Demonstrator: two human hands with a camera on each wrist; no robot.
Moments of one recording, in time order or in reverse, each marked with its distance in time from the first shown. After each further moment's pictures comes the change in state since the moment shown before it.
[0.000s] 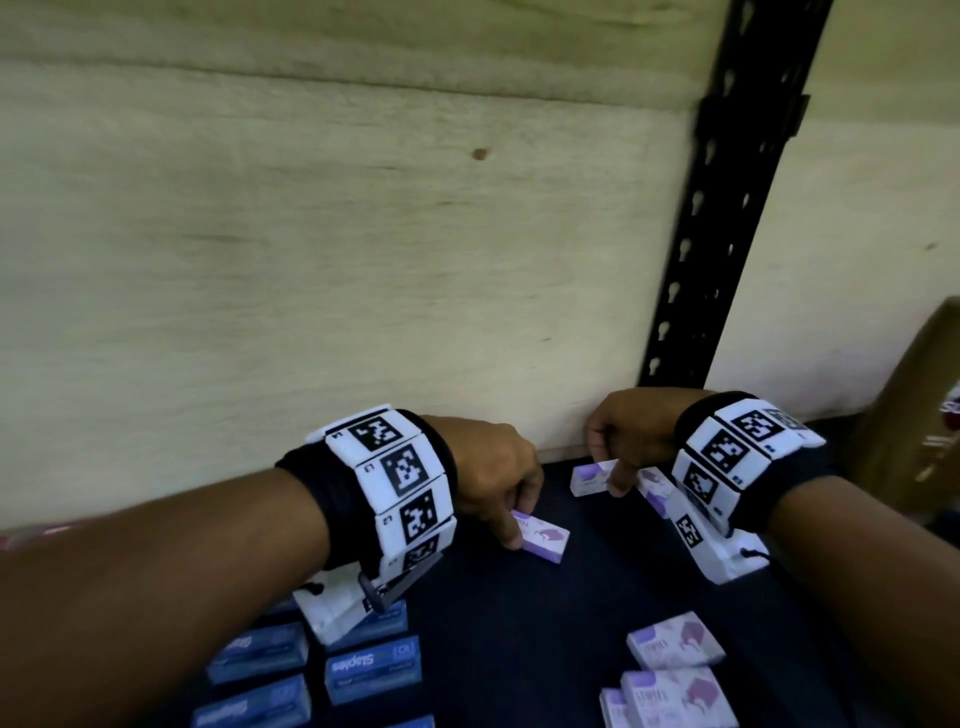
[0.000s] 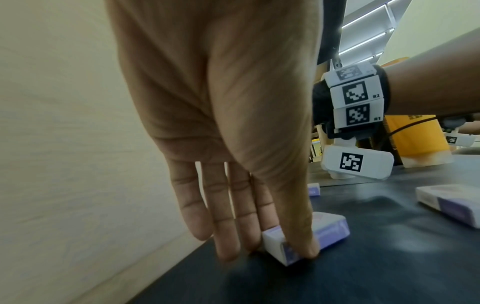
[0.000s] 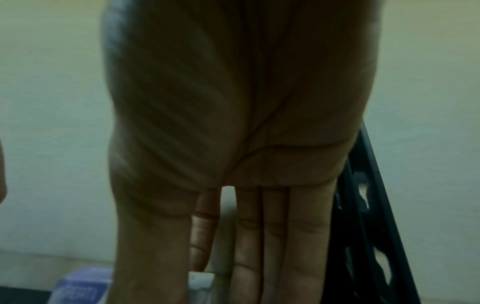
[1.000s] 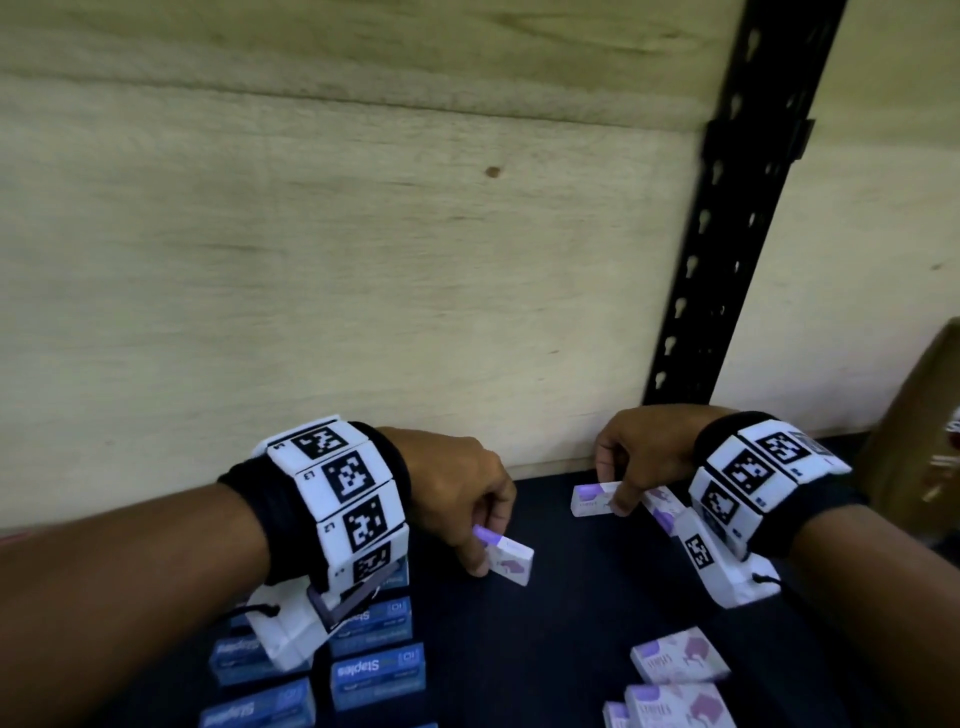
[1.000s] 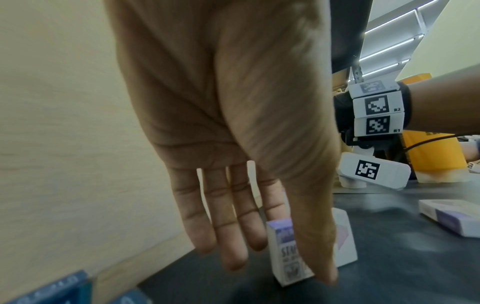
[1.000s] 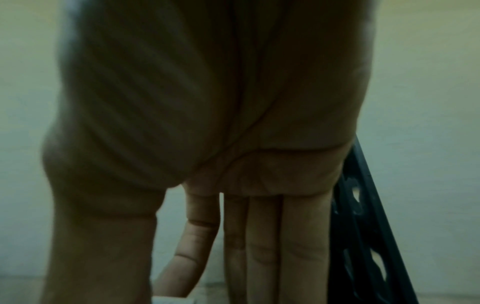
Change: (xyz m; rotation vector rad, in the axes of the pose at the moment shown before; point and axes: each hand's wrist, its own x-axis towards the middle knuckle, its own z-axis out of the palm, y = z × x) left_hand -0.028 -0.019 0.012 -0.130 0.002 -0.048; right_hand -0.018 -0.007 -0.001 0.045 -0.017 0.003
